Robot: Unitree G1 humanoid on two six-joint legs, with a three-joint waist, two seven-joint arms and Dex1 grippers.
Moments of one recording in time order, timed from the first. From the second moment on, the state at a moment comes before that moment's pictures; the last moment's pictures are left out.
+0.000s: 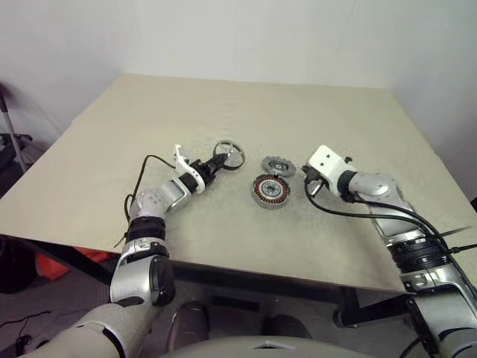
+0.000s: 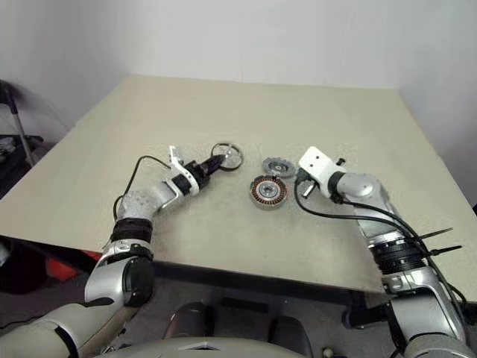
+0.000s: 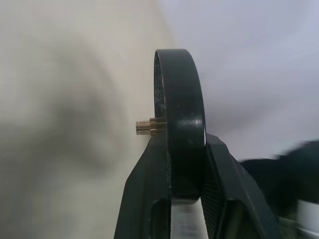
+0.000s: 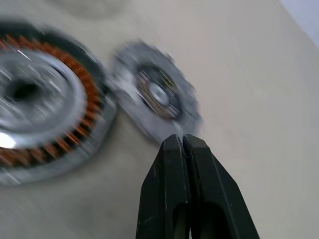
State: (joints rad) left arm -0.73 0.02 0.51 0.60 -0.81 0.90 -0.46; right arm -0.47 -0.67 0.17 0.14 -0.12 0.33 0.67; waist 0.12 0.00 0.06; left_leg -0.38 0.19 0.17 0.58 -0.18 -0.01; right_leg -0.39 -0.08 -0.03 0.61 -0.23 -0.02
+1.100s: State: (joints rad) left arm -0.73 -0.05 0.30 0.69 -0.76 1.06 -0.50; right arm -0.38 -0.70 0.13 0.03 -0.15 0.39 0.65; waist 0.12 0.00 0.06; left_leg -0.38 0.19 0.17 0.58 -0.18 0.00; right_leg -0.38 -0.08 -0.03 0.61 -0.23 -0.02
